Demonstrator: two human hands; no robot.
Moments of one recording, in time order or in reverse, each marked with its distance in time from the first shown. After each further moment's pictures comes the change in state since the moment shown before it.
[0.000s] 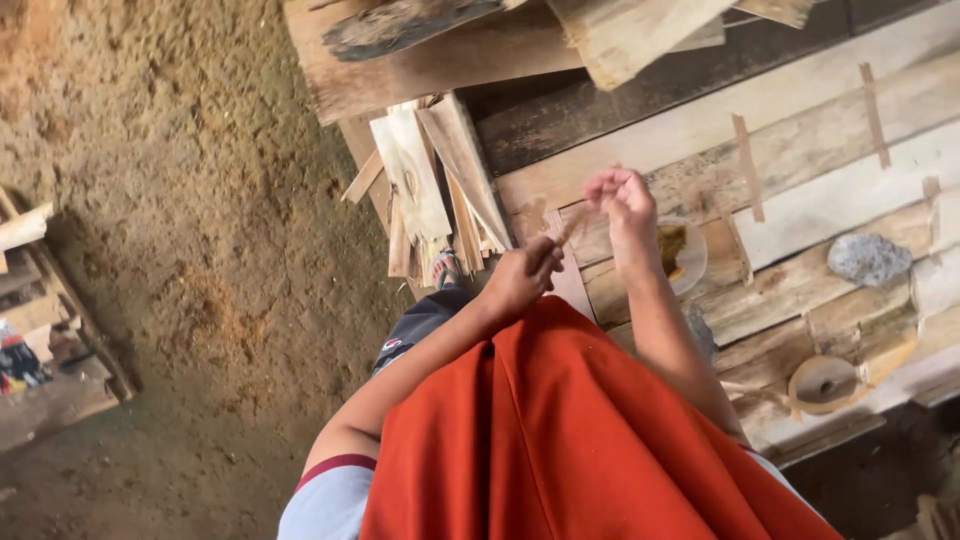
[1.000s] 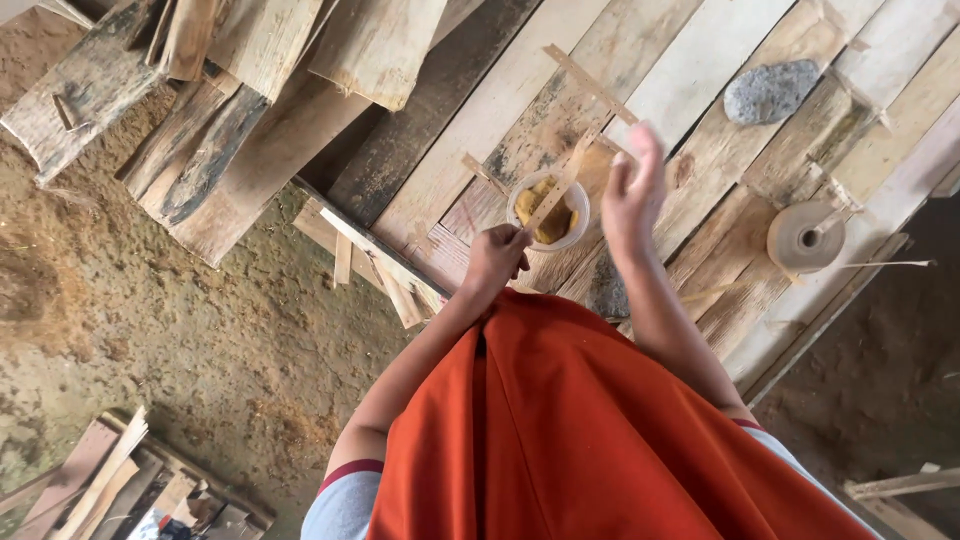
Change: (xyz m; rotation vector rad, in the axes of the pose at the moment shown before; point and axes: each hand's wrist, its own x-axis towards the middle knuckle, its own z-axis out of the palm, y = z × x) left_hand 0.071 0.021 0.113 0.048 -0.183 -0.222; right_hand -0.073 -0.049 -0.141 -0.610 0.733 -0.240
